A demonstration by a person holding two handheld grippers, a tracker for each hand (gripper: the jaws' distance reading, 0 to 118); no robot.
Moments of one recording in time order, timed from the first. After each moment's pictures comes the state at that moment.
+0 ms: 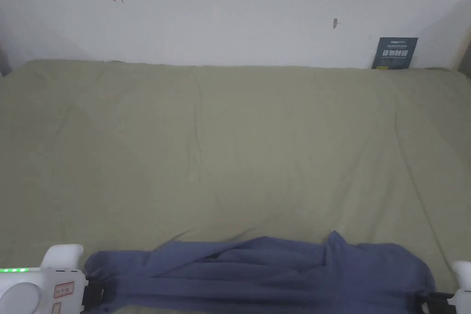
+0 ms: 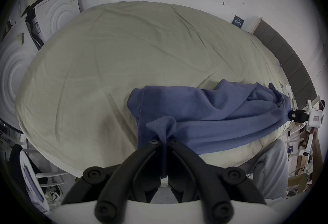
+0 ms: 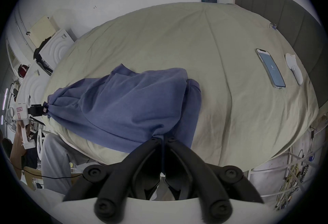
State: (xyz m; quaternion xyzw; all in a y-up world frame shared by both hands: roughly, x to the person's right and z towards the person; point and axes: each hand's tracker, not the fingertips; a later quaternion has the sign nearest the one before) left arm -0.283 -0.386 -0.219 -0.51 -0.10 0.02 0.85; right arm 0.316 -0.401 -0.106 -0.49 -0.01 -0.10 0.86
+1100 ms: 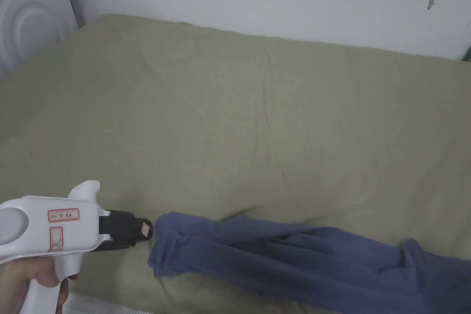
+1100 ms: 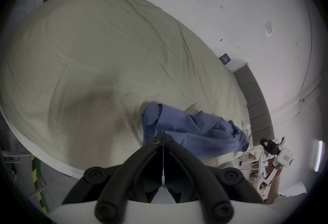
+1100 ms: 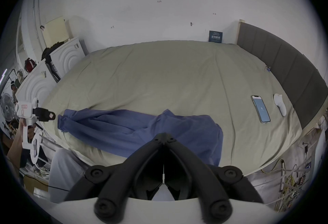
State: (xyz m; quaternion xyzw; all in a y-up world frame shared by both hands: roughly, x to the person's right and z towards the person) left arm -0.384 -0.376 -0.233 -0.47 -0.19 0.28 0.81; right arm 0.179 -0.291 -0.087 -0.38 -0.01 -0.04 0.92
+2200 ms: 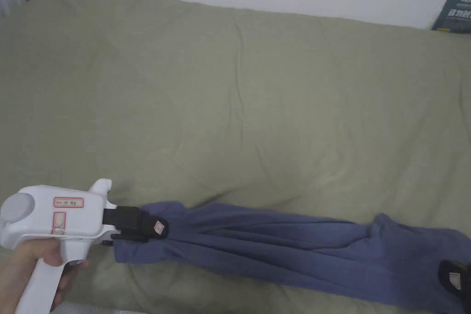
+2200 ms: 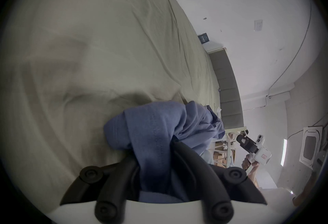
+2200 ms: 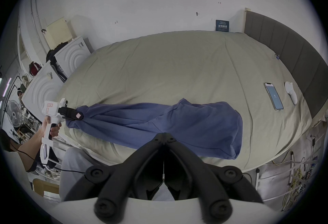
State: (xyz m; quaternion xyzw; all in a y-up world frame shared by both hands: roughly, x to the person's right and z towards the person) left arm -0.362 -0.443 -0.296 -0.55 -0.31 0.34 0.70; right arm 0.179 -0.305 -0.088 -0.40 0.01 -0.09 0.91
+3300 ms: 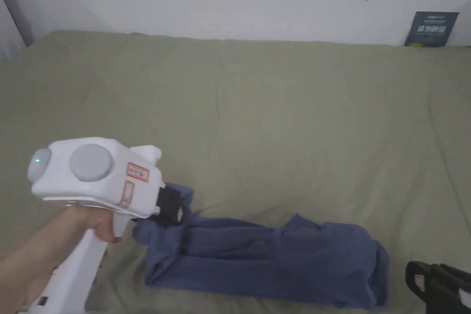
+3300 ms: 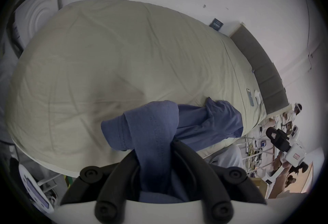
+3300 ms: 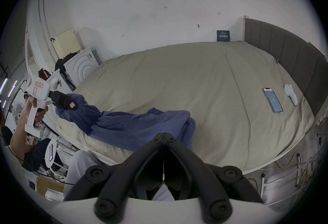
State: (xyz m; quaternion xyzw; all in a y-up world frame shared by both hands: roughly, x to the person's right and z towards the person) left arm -0.186 -0.293 -0.263 -0.56 -0.20 0.04 0.80; right arm 0.193 -0.301 -0.051 -0.35 0.03 -0.10 0.93
